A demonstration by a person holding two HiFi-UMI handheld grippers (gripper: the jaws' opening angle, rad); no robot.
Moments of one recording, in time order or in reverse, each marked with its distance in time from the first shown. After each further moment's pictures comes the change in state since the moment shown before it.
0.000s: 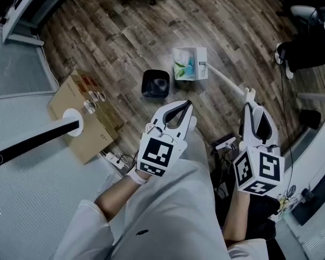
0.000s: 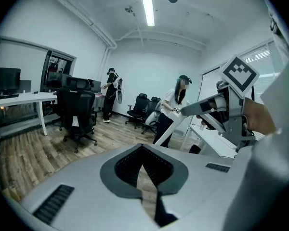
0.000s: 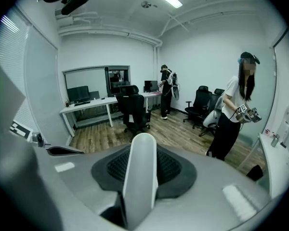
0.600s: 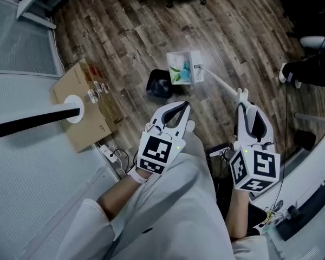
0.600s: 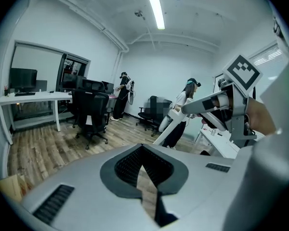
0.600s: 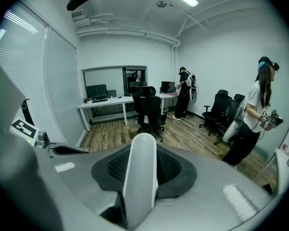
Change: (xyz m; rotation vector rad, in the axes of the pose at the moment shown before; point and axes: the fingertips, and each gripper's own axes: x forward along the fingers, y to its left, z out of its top) left arm -0.026 0.019 0.003 -0.078 -0.025 0.139; right arm 0.009 0.042 0.023 -0.117 -0.003 0.181
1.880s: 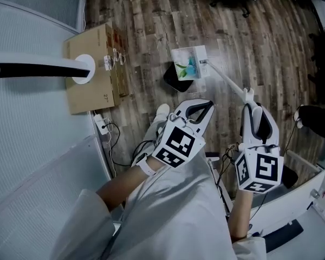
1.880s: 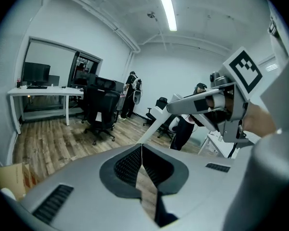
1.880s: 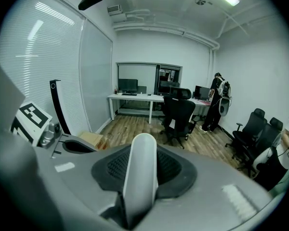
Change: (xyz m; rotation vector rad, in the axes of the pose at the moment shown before) left arm -0.013 0.040 -0.010 -0.097 -0.008 0.074; right arm 0.055 0.100 0.017 -0.289 0.010 0.293
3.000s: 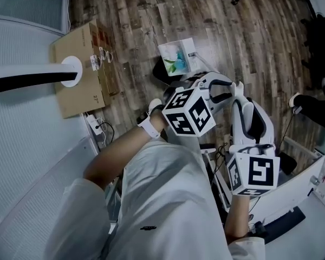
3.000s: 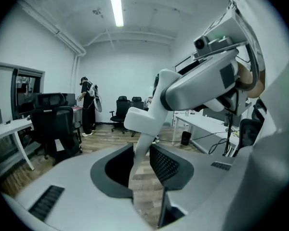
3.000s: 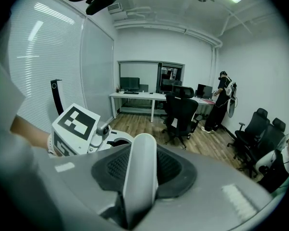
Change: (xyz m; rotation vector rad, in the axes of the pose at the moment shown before) left arm 0.089 -0.032 0.025 0.486 0.012 -0.407; right arm 0.008 0.011 0.003 -0.022 0.022 0.029
